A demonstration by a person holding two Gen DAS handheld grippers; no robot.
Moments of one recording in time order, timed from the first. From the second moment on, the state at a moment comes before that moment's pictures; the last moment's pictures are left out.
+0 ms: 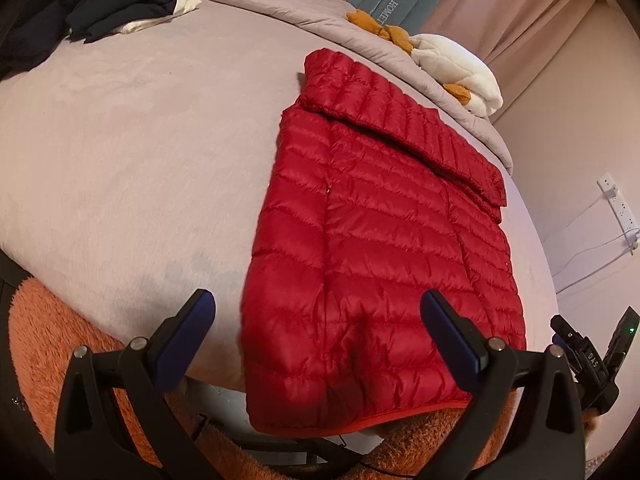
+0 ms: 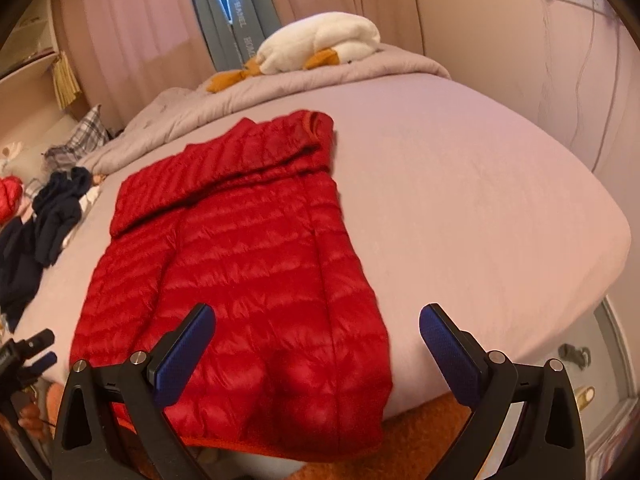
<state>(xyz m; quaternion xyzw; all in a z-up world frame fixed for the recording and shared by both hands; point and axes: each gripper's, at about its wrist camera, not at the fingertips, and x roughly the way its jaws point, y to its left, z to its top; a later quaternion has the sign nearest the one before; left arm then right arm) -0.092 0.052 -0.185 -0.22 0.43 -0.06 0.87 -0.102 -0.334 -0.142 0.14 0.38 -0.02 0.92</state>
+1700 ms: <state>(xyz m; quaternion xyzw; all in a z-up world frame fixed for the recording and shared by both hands) -0.122 0.055 -0.235 -0.22 0.46 -0.15 0.85 -0.123 -0.341 -0.201 0.20 0.47 0.02 0.86</state>
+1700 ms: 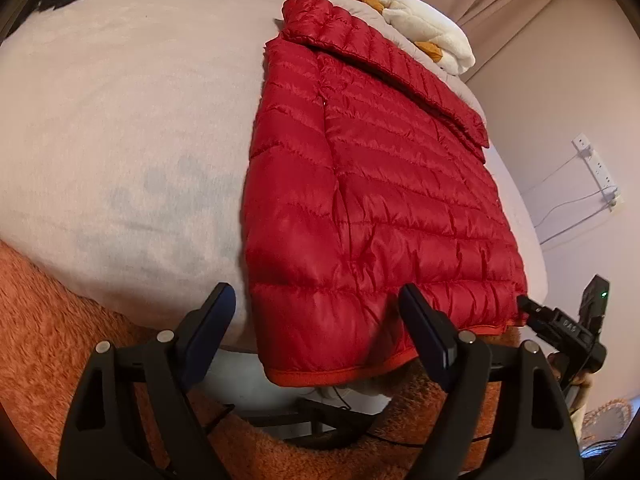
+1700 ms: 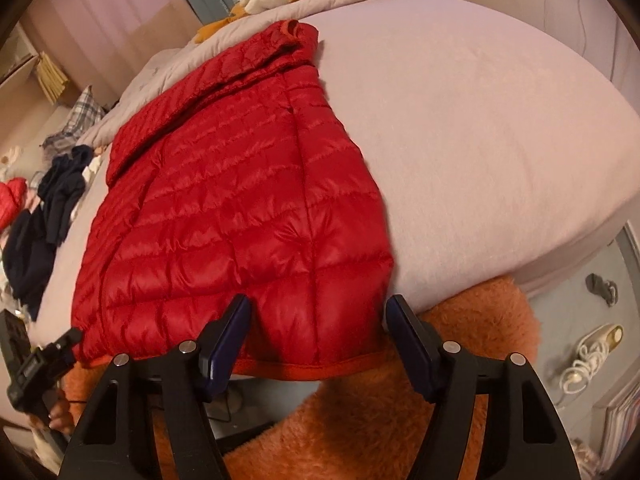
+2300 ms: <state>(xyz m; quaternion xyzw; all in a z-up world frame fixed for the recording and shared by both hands) -0.122 0.046 -0.241 -0.23 0.48 -0.16 0.83 -0.124 -0.350 -0.220 0.24 0.48 0.06 0.84</state>
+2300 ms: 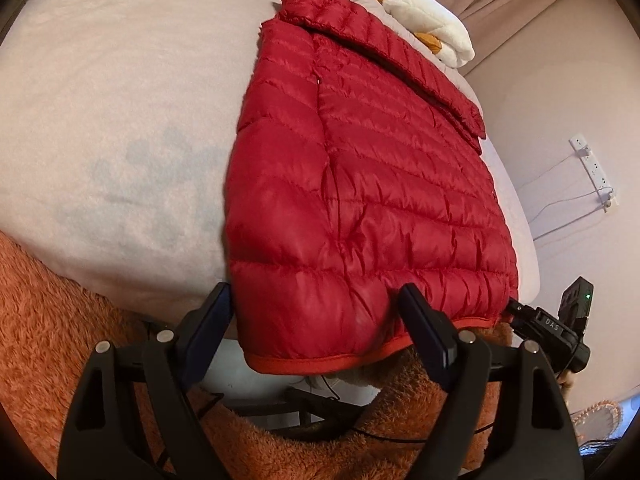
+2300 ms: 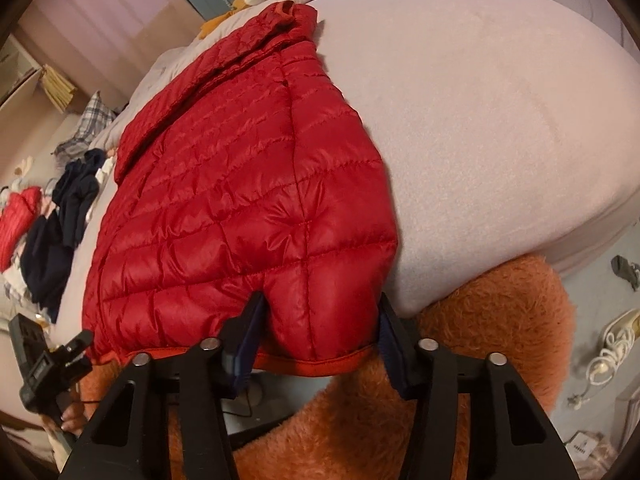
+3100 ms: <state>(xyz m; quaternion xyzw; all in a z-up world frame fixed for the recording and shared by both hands) -0.142 0.054 -0.122 -0.24 0.33 -0.20 0.89 -0.136 -0.345 -0.115 0.22 0.34 0.13 0.91</state>
